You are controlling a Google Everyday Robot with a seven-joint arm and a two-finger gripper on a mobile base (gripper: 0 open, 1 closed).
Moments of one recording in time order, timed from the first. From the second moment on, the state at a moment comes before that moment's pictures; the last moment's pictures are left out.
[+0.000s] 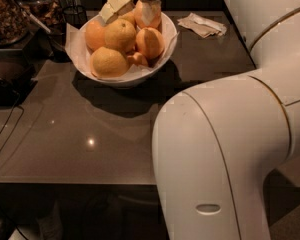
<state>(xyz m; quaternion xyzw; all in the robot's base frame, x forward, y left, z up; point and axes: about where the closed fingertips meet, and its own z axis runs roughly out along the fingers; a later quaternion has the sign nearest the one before) 0.682 0.043 0.994 -0.34 0.89 0.22 0.19</state>
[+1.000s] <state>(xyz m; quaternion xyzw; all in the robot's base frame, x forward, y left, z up) 0.681 0.048 0.982 -0.32 0.91 0.20 0.20</state>
